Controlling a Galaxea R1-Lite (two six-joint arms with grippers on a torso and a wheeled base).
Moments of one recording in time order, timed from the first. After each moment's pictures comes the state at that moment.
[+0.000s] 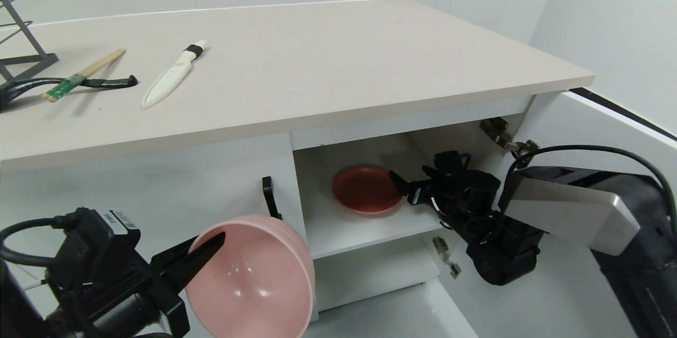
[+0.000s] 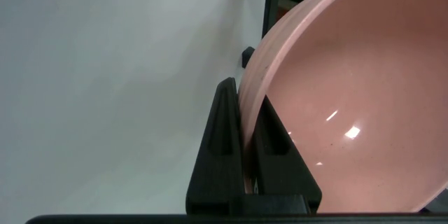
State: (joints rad) left arm -0.60 1.35 0.00 -1.23 0.03 0.12; right arm 0.37 2.54 -0.92 -1.57 0.05 0.15
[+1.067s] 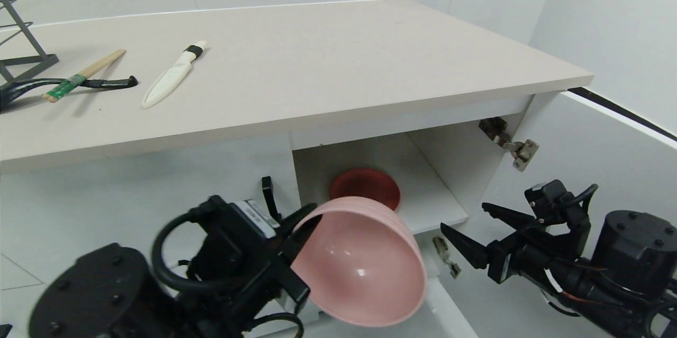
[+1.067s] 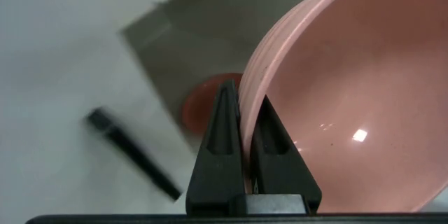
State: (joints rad) left arm -0.98 1.72 -0.24 -1.52 0.31 0.32; right arm 0.47 1.86 -0.08 -1.57 0.05 0.06
